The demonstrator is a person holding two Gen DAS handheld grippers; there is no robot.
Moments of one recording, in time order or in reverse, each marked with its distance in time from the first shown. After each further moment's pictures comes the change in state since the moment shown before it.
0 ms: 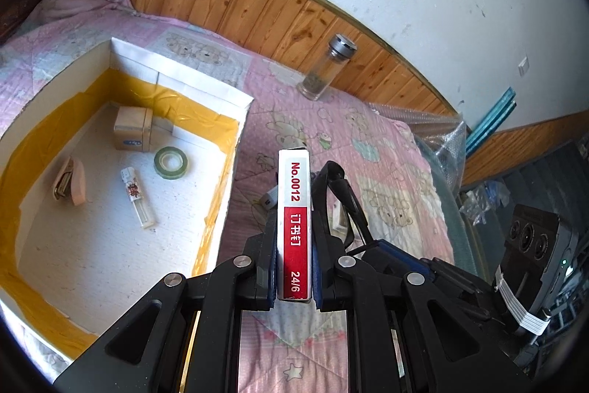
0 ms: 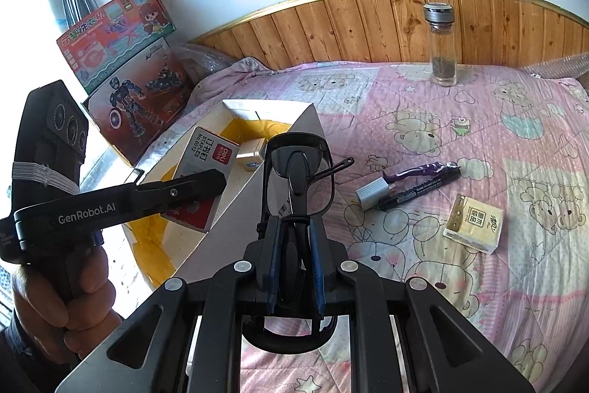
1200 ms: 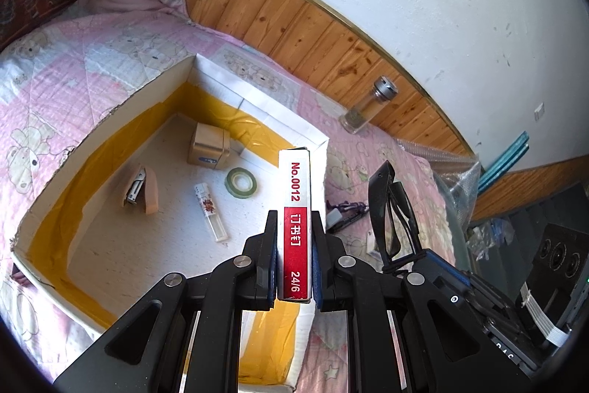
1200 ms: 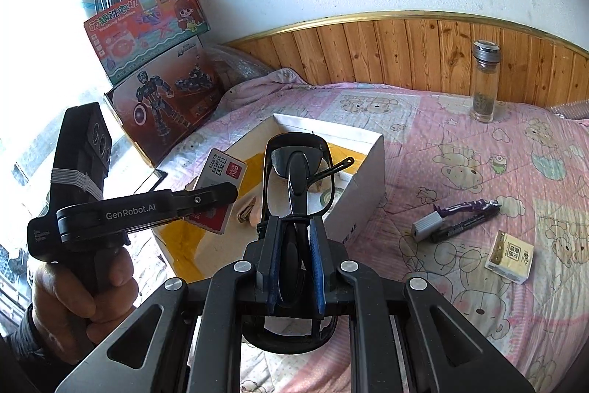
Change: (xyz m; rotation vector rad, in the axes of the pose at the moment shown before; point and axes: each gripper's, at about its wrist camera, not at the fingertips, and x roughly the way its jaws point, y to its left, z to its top) left arm -0.048 0.081 0.012 -0.111 -0.075 0.035; right arm 0.008 0.080 0.018 -0.090 -0.047 0.040
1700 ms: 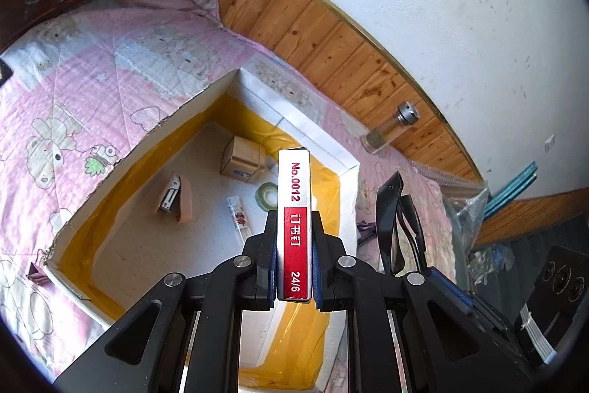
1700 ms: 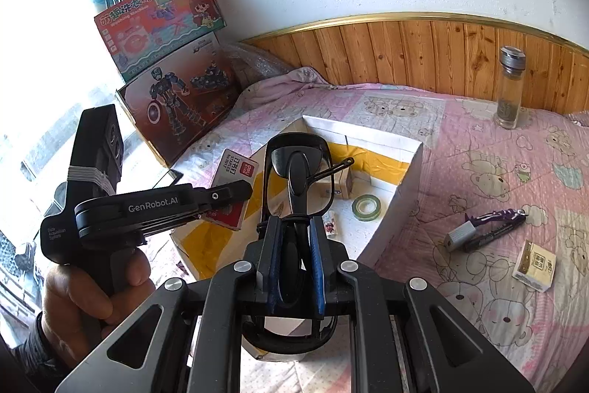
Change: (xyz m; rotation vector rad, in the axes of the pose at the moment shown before) left arm -0.012 0.038 0.015 -0.095 -0.033 0.035; right arm 0.023 0.034 0.011 -0.017 0.013 0.043
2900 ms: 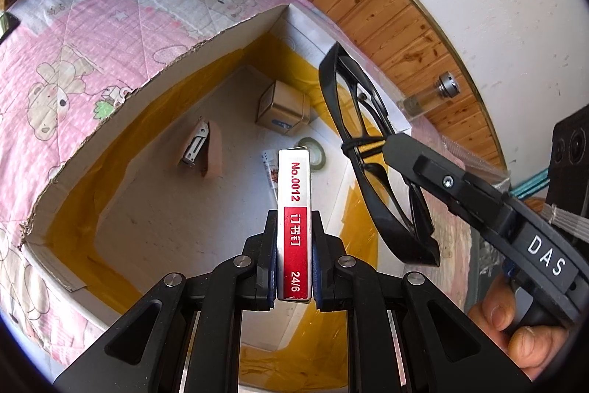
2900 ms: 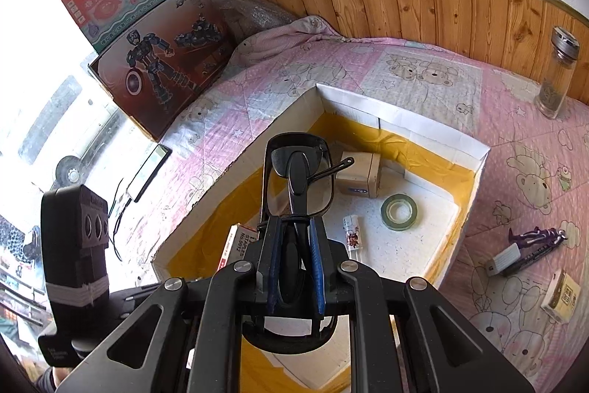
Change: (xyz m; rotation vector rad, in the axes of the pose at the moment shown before) left arm 0.041 0.029 -0.014 -0.080 0.185 0.077; right arm 0.112 0.008 0.052 0.018 0.237 0.016
